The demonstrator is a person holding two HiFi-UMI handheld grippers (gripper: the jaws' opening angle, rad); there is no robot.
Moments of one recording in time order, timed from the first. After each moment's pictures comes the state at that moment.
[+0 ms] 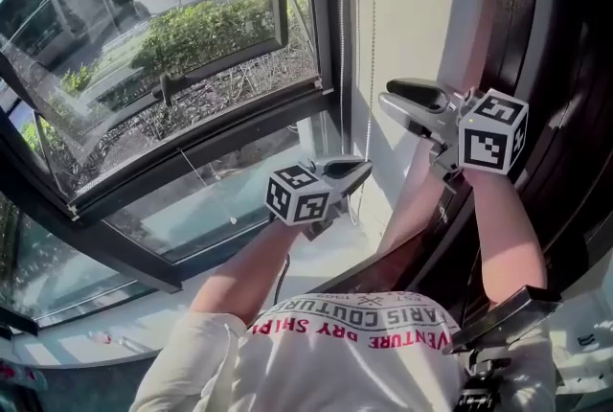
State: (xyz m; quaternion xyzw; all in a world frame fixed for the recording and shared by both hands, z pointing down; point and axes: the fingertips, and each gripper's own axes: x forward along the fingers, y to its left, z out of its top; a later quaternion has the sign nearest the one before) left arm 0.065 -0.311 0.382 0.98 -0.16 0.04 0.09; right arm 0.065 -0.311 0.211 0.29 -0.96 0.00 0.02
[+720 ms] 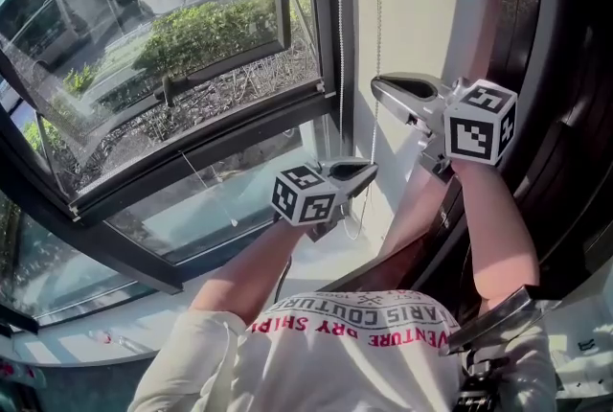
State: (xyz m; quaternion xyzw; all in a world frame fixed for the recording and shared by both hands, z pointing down) left arm 0.075 -0.315 0.383 0.98 -0.15 0.05 0.09; right arm 0.051 -0.334 0.202 0.29 -0.96 -0.02 0.02
